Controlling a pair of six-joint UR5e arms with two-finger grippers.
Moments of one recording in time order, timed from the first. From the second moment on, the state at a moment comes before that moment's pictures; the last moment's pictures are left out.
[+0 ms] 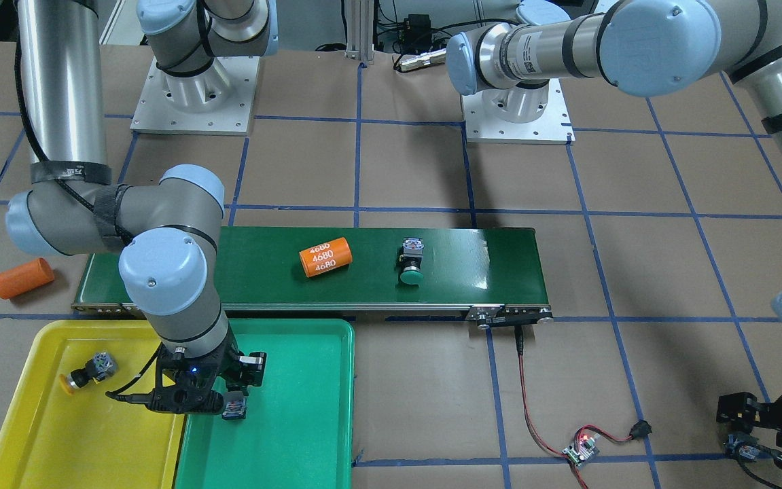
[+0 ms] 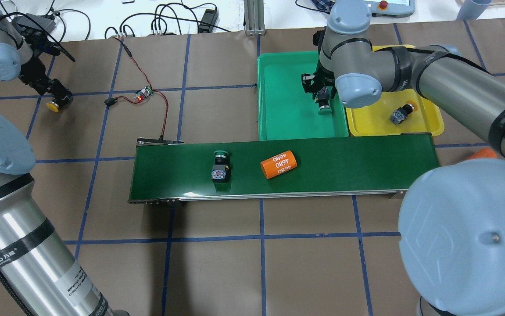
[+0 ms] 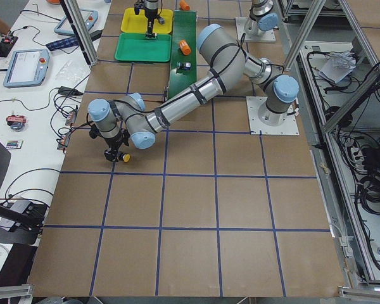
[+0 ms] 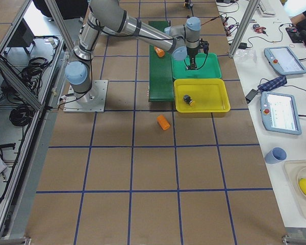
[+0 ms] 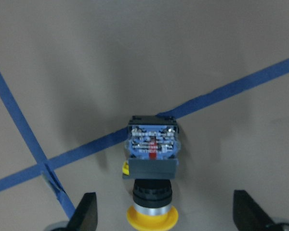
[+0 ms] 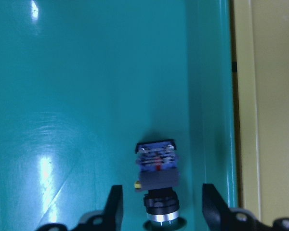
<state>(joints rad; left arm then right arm) -1.10 -2.45 -1.06 -1.20 1.65 0.92 1.66 -1.01 1.55 -2.28 -1.60 0.12</state>
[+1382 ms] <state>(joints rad) -1.21 -2.03 -1.43 -1.64 1.44 0.56 1.61 -1.46 1.69 -1.80 -1.63 0.13</state>
